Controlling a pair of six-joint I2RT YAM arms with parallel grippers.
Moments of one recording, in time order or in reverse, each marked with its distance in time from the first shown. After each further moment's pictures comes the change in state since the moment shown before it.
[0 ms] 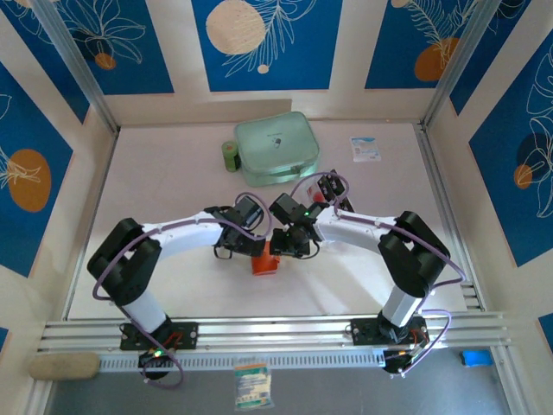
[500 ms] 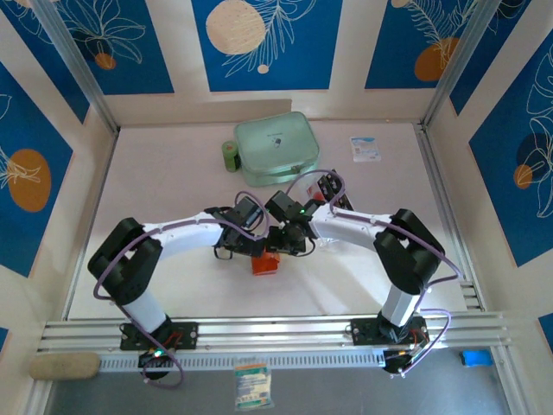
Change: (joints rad) left arm 0.001 0.005 -0.010 0.018 0.011 -0.008; right arm 0.008 0.041 0.052 -0.003 0.000 -0.003
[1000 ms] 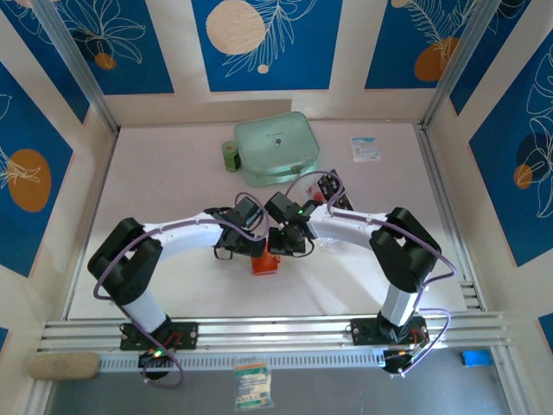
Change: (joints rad) left arm 0.000 -0.001 -0.007 0.012 0.004 -0.002; right arm 0.001 0.019 0.000 0.000 0.004 0.002
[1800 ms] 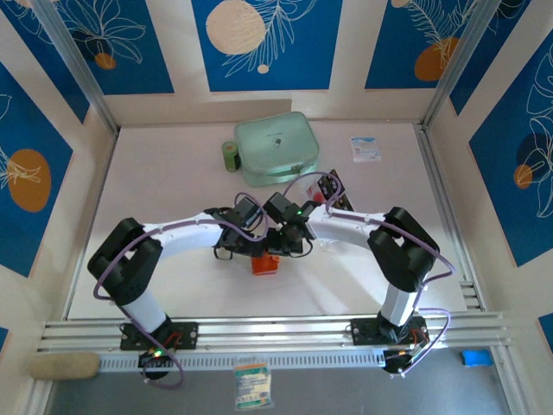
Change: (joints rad) left arm 0.000 0.000 -0.004 0.002 0.003 -0.008; right arm 0.008 0.018 0.001 0.039 -0.035 0.000
